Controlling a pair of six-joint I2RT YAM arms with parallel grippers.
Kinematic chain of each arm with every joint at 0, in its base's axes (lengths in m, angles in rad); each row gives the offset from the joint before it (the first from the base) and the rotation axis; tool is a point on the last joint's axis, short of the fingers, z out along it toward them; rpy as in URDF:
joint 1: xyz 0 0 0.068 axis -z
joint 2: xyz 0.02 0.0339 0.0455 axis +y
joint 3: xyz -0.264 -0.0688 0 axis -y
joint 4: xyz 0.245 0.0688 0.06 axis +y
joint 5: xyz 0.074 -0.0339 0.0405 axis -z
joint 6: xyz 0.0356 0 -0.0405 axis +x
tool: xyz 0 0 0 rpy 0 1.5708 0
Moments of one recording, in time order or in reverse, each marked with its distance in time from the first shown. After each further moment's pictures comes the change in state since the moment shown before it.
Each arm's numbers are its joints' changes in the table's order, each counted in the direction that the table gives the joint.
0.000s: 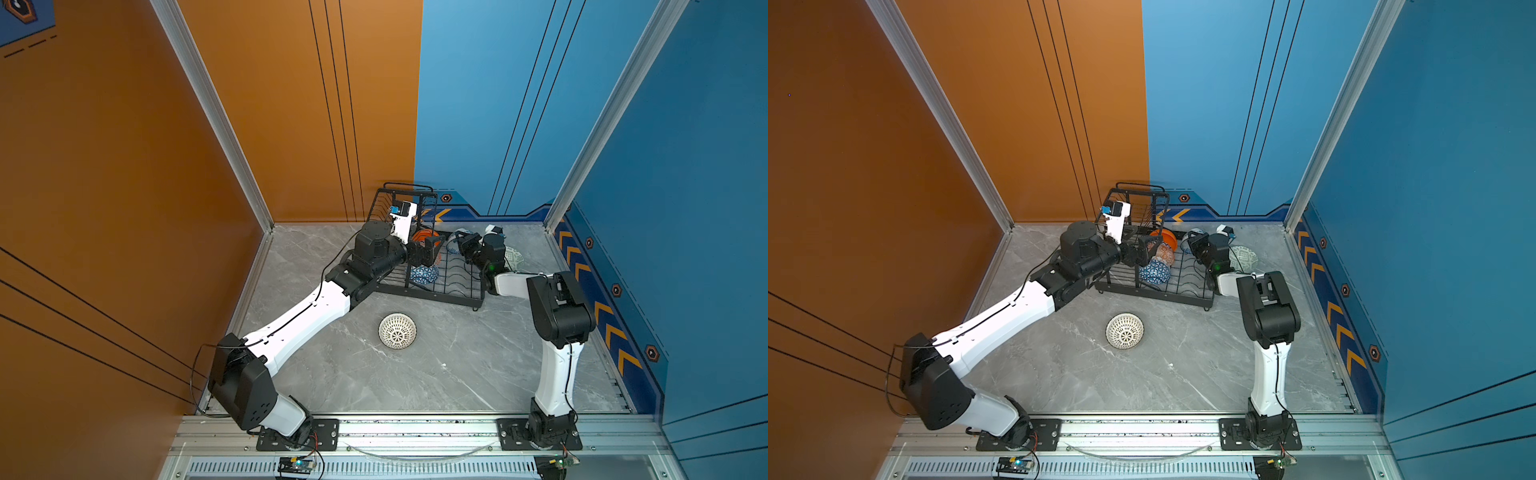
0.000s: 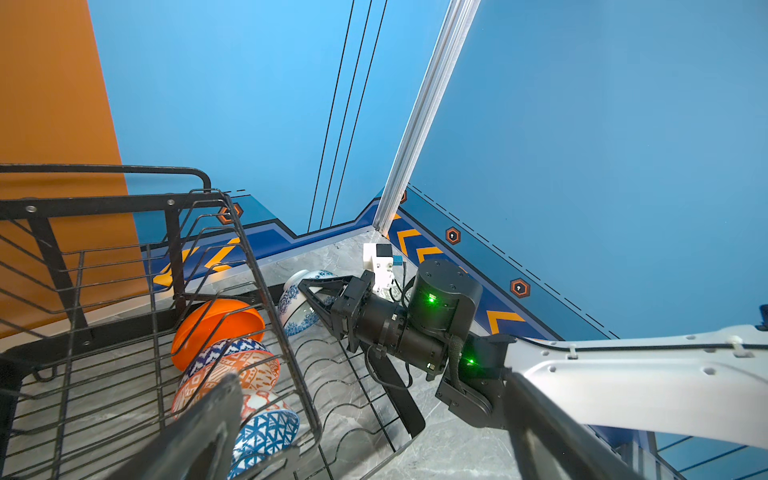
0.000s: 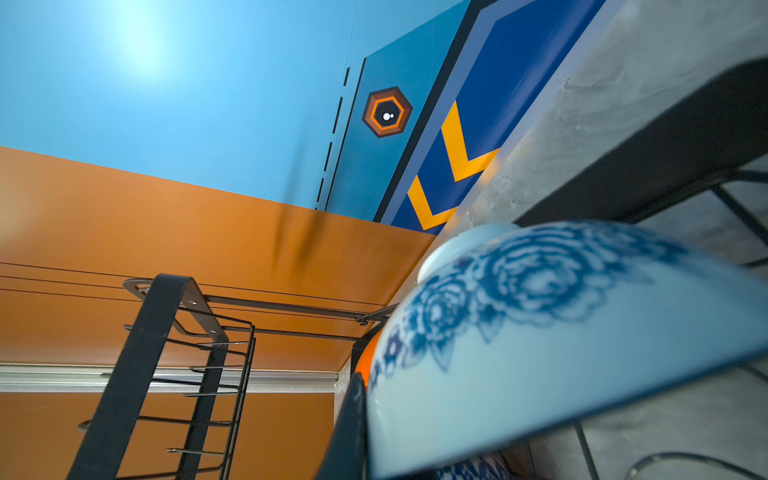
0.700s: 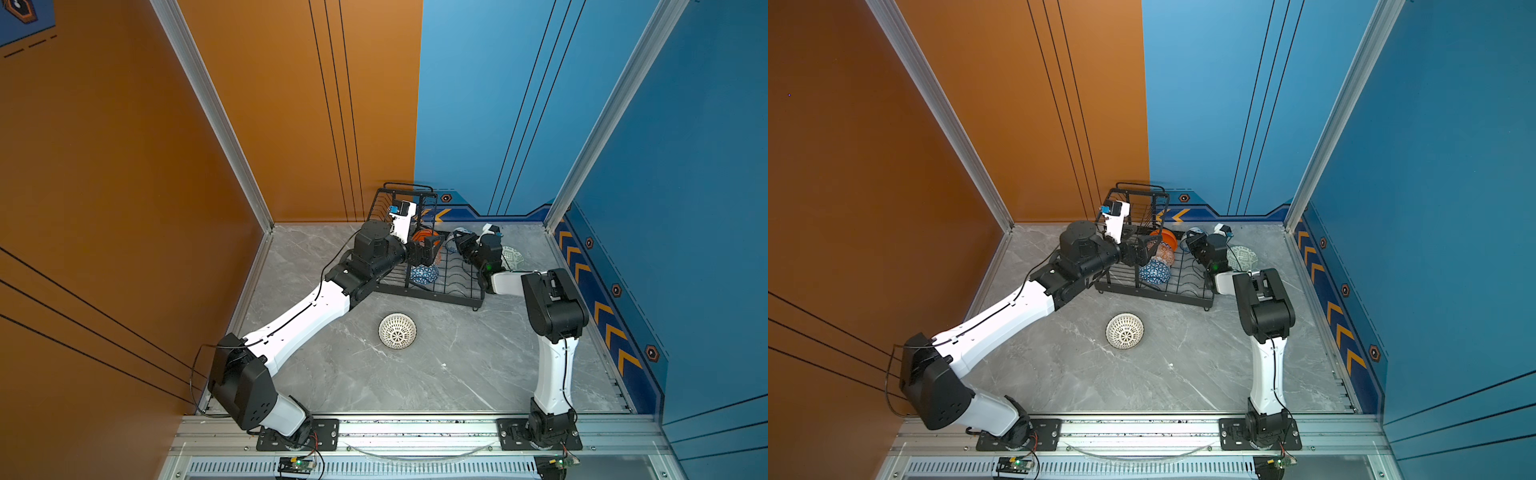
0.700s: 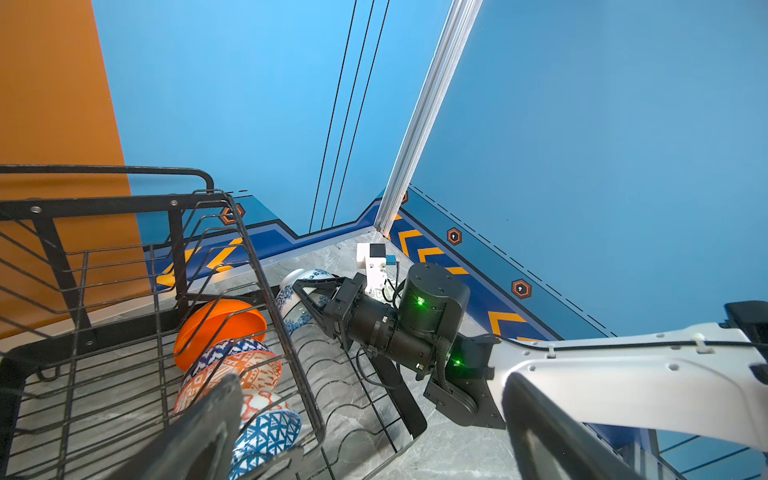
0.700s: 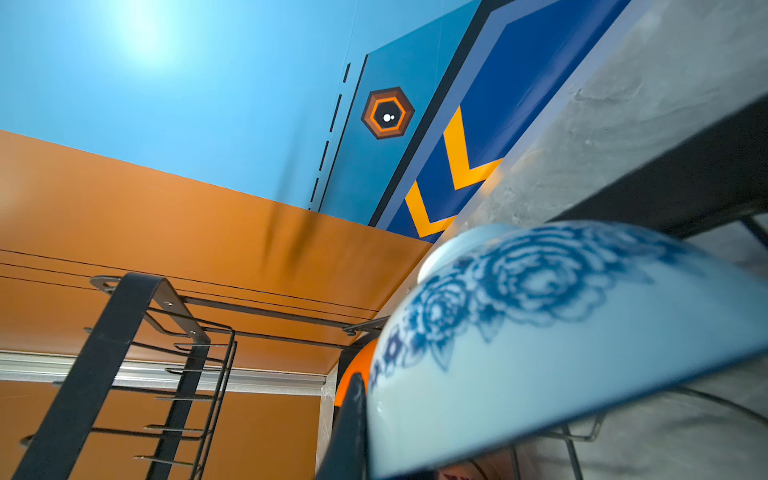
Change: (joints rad) left arm -0.007 0.000 0.000 0.000 0.003 0.000; right arm -0.002 0.058 0.034 -0.039 0.005 -0.056
